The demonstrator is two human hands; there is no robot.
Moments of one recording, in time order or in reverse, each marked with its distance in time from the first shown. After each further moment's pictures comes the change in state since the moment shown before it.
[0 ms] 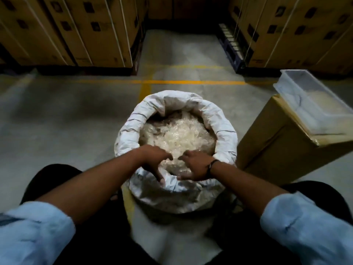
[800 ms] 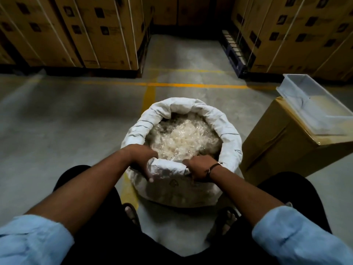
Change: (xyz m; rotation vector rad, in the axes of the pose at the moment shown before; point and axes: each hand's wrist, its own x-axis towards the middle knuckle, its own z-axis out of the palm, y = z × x) left_hand -0.053 -0.035 0.029 -0.022 0.078 -0.073; right_hand -0.022 -0.051 -0.019 -0.103 -0.027 0.029
